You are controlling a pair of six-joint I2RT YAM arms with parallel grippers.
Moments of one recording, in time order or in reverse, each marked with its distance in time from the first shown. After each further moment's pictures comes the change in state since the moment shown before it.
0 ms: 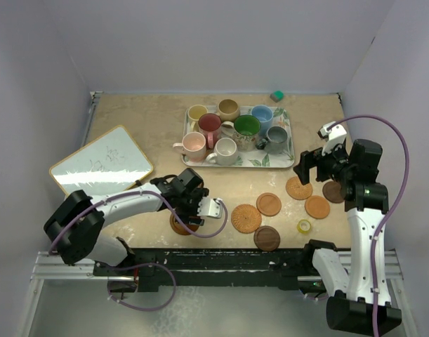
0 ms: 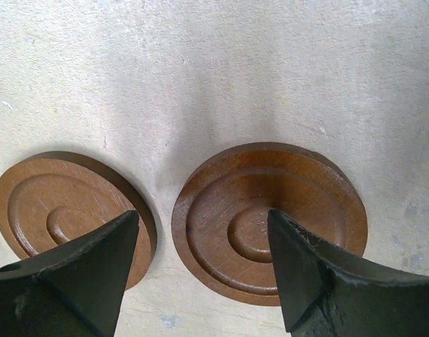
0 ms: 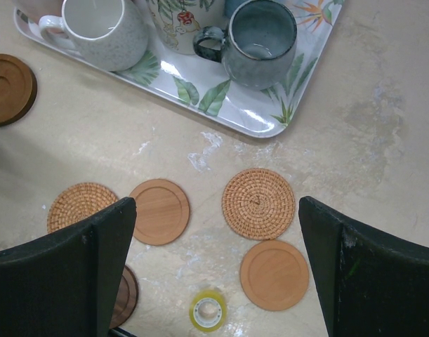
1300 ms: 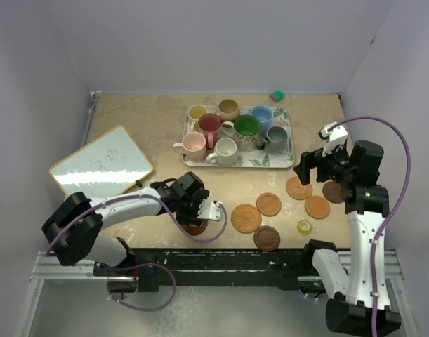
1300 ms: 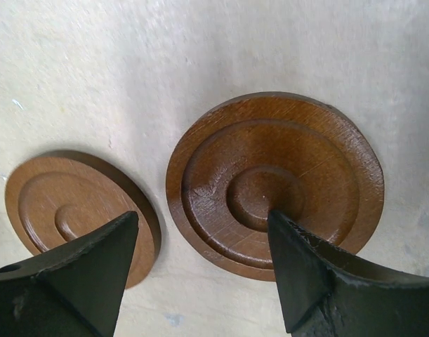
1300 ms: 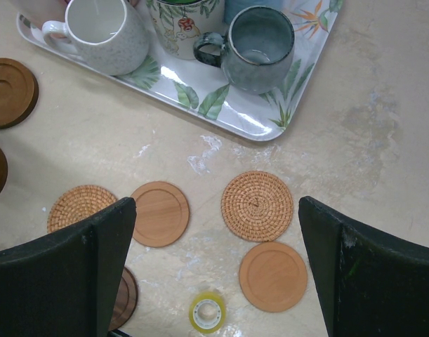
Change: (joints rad) left arm -0.034 -0.009 -0.038 0.053 -0.077 0.000; right arm 0.000 -0.021 0.000 0.002 0.000 0.003
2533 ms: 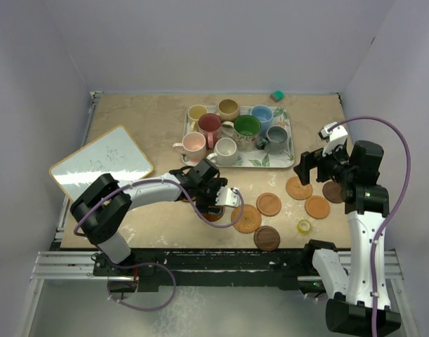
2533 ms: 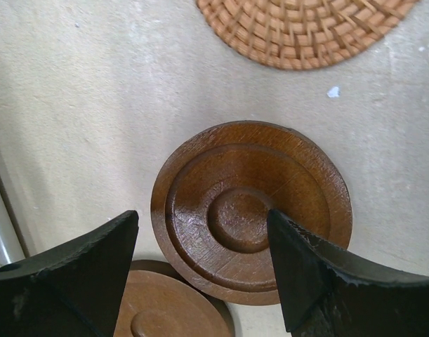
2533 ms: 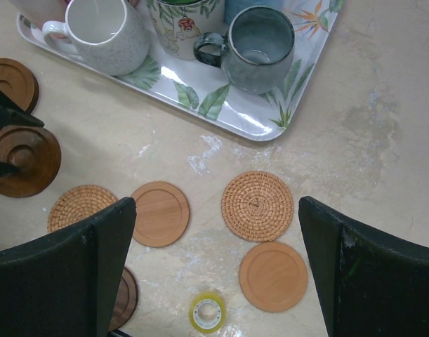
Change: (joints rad) left arm 0.010 0.255 0.216 0.121 0.154 -0.008; right arm 0.000 0.000 0.000 0.000 0.000 0.001
